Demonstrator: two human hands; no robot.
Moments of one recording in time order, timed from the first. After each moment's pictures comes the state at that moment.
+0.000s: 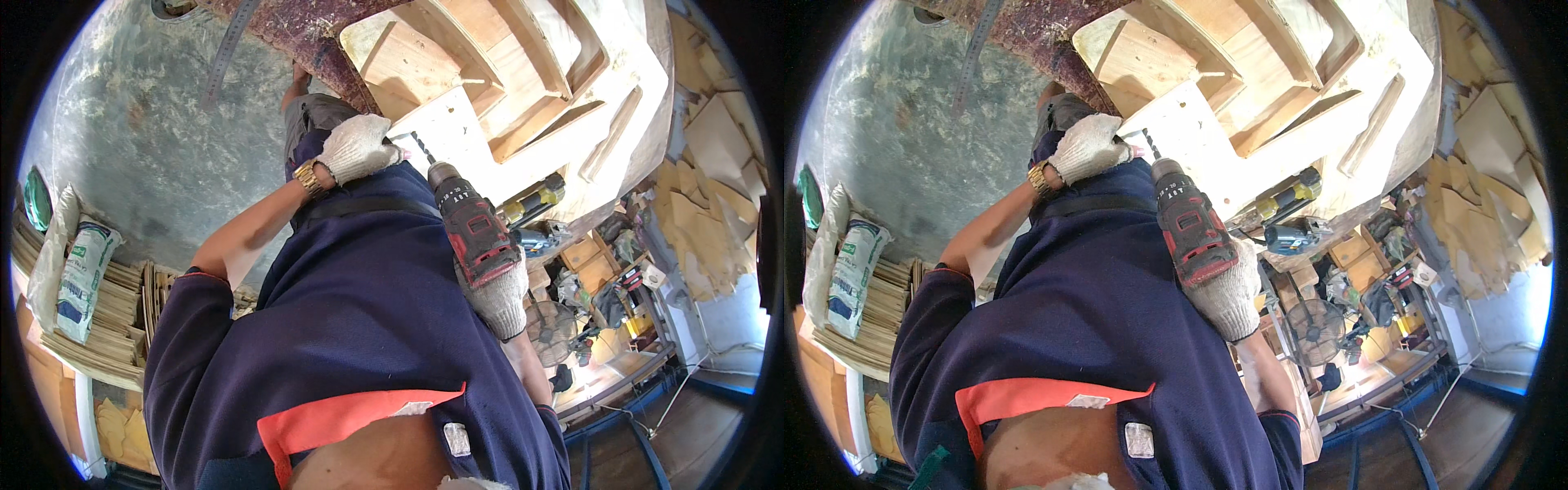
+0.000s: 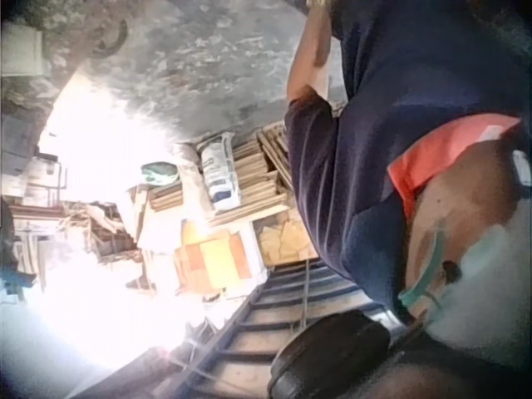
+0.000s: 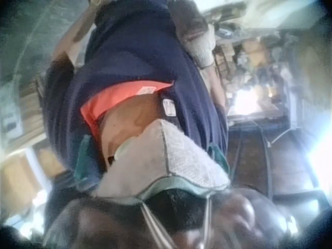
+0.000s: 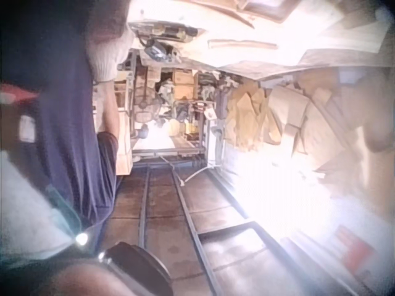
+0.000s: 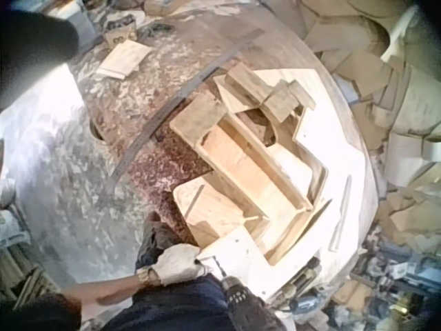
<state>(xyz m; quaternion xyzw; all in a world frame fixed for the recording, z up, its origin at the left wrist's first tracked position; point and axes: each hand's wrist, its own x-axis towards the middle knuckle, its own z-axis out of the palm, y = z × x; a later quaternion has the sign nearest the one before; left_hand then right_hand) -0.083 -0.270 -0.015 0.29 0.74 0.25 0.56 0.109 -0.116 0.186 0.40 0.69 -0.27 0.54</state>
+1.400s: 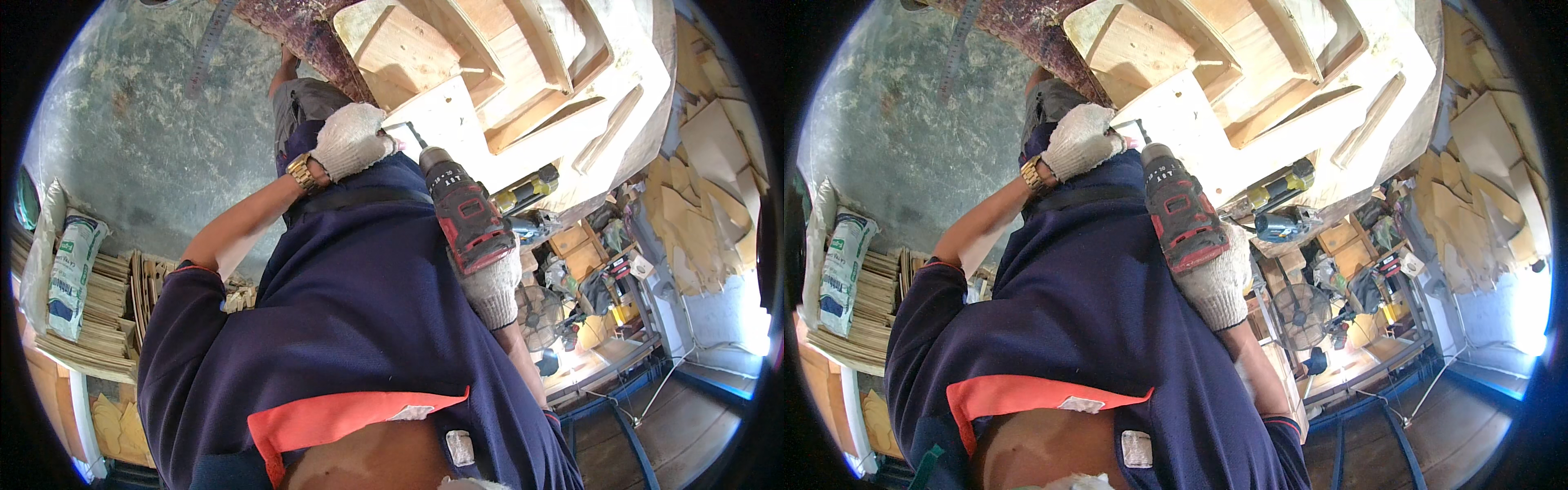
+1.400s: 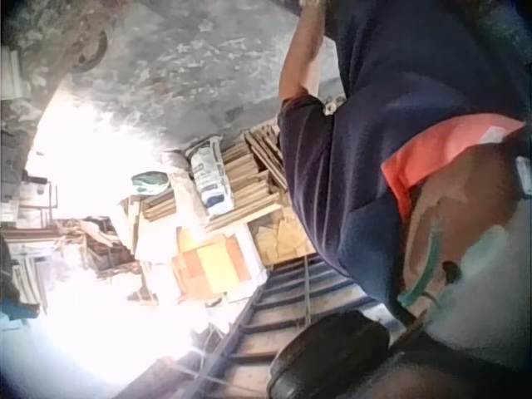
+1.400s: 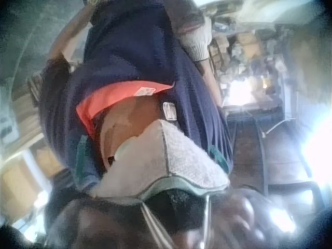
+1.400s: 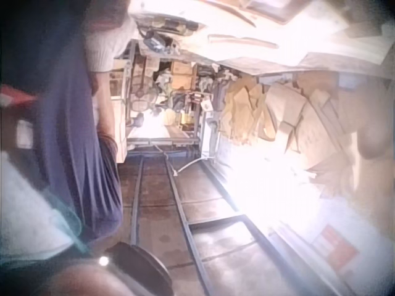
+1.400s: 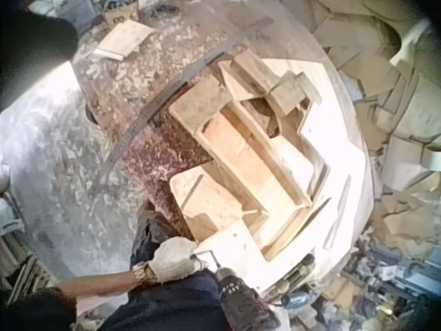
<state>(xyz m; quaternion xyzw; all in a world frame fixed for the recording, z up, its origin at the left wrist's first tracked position) -0.077 -0.267 -0.030 0.27 0.74 0.27 0.56 0.094 -0.124 0.172 0.29 0.83 -0.16 0.45</state>
